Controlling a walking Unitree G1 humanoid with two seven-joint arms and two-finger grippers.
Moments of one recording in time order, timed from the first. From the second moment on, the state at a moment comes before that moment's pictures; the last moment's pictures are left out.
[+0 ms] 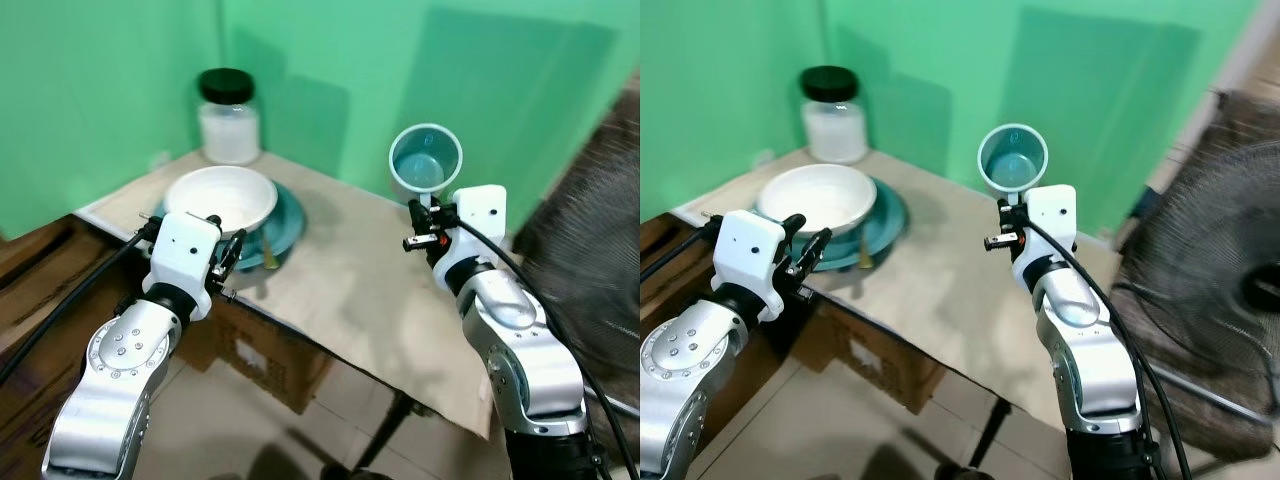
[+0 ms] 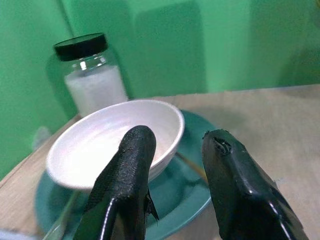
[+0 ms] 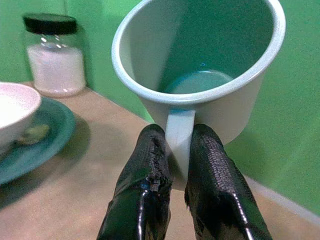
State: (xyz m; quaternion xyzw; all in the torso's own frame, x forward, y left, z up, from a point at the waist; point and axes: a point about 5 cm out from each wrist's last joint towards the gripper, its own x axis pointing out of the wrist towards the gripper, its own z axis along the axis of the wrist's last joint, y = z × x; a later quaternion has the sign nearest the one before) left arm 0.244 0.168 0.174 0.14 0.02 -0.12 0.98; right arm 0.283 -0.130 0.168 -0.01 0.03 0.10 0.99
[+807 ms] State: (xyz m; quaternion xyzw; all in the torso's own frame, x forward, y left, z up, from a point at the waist) left arm 0.246 0.163 0.173 0.13 0.02 -0.11 0.99; right arm 0.280 -0.124 0.161 -0.02 0.06 0.14 0.99
